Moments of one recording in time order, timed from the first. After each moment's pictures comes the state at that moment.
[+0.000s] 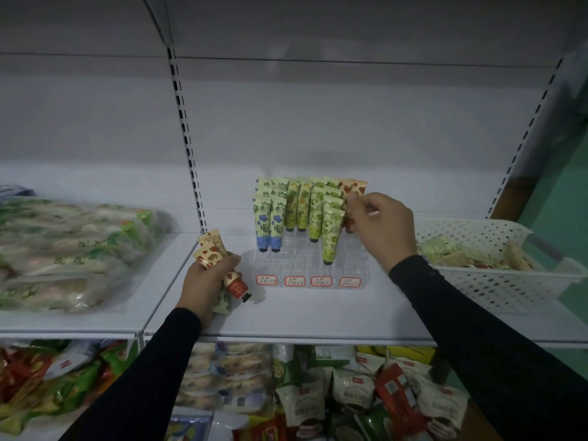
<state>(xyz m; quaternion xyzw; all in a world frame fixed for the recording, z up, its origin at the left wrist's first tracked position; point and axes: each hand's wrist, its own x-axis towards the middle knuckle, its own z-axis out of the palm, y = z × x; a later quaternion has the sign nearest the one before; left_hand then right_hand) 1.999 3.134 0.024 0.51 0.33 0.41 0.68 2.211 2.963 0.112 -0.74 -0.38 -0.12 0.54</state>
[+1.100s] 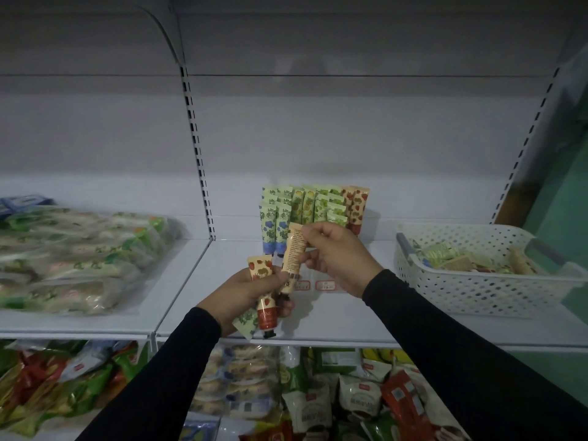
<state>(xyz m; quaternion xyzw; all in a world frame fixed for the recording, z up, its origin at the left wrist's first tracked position) 1.997 3.085 0.059 0.62 0.20 0.17 0.74 2.147 2.980 0.110 -0.56 -0.35 0.36 0.66</state>
